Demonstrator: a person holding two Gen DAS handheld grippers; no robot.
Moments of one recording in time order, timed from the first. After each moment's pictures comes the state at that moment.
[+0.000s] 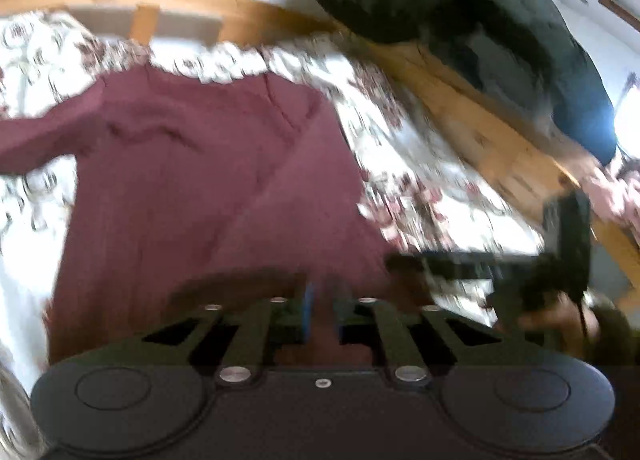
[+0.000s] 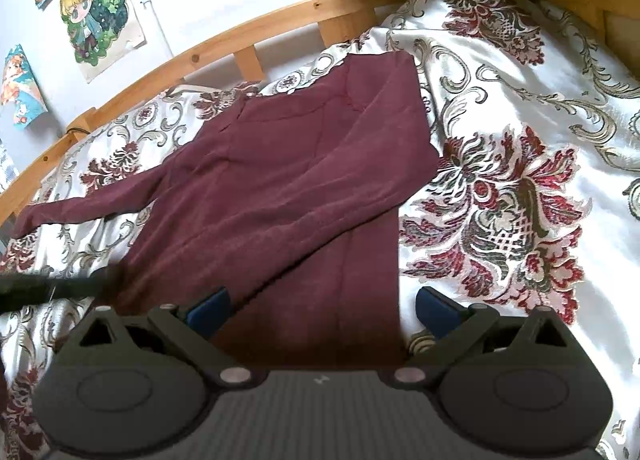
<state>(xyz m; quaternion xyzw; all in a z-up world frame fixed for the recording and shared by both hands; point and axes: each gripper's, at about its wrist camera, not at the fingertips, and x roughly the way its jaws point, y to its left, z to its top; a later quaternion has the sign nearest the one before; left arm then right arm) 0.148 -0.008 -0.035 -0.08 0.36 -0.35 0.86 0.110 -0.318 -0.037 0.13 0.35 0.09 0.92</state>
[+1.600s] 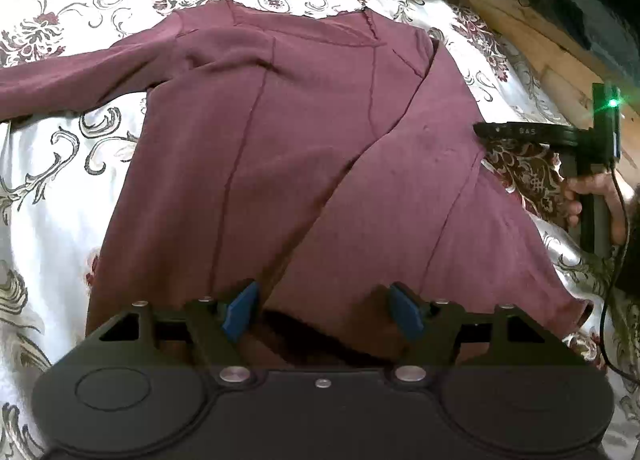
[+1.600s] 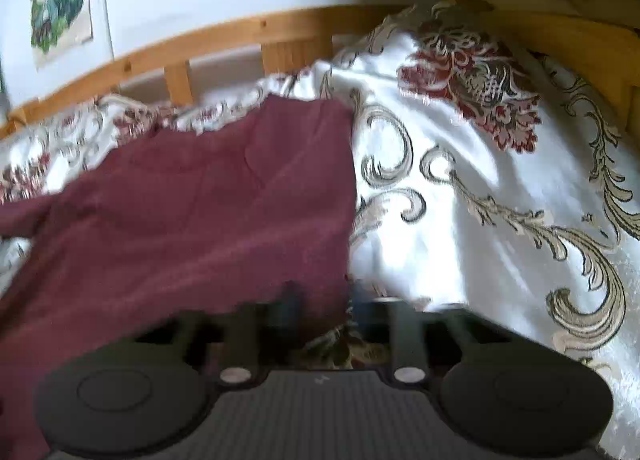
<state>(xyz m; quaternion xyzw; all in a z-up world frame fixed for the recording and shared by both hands) 0.188 -0.007 -0.088 -0.02 0.43 -0.23 0.87 0.241 -0.388 -0.051 0.03 0.33 0.05 0.94</state>
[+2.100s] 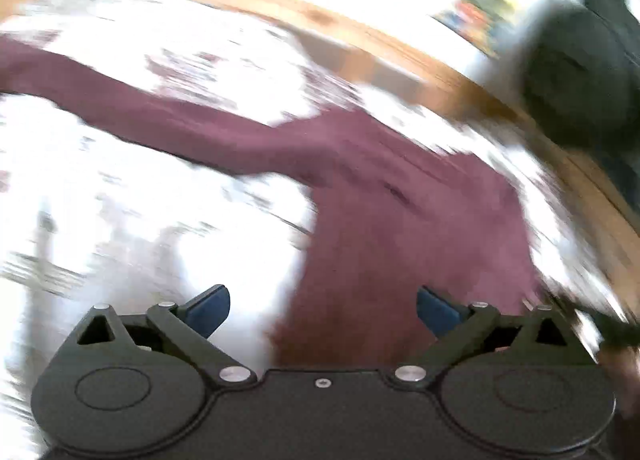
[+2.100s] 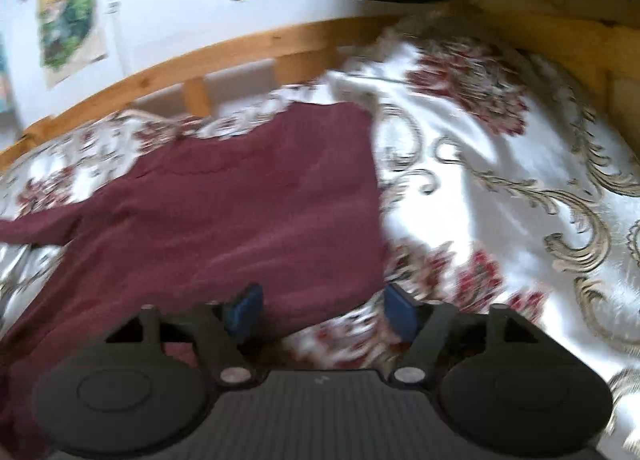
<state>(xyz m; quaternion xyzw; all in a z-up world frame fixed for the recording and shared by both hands) 0.182 0.113 -0.037 -0.17 0.34 -0.07 0.92 0.183 -0.360 -0.042 0.05 0.30 0.08 0.95</state>
